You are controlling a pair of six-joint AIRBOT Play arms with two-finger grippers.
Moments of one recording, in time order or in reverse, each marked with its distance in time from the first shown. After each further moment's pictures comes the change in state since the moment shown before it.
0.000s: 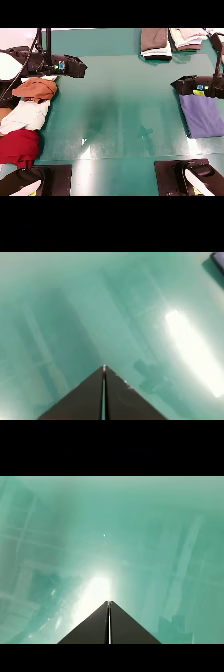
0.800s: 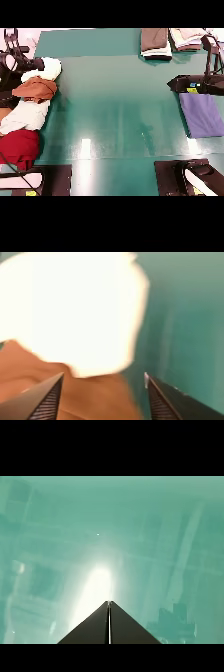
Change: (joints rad) left arm 0.521 -0.354 -0.001 0.430 0.200 -0.214; right arm 0.000 -0.083 0.000 0.000 -0.036 0.000
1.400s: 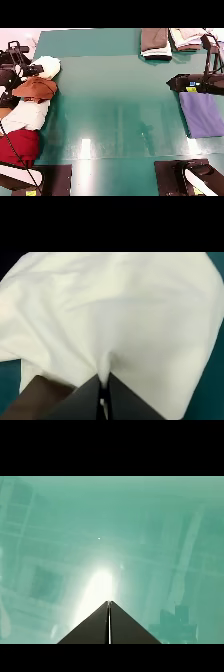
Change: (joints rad) left arm 0.097 -0.207 0.053 0.000 0.225 -0.009; right arm 0.000 -0.003 0.002 0.007 -0.012 0.000
